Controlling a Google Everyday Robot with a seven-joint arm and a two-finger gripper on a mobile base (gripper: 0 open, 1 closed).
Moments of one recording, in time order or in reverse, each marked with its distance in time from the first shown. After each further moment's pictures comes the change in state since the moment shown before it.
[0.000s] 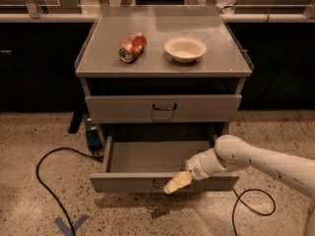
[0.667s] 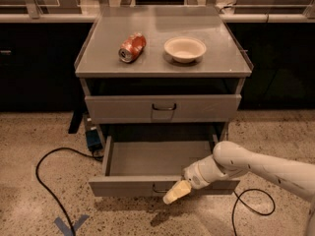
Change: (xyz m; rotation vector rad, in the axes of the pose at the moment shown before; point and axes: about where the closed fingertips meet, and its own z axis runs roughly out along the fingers) arm 0.029 0.021 0.010 -0.054 0.041 0.011
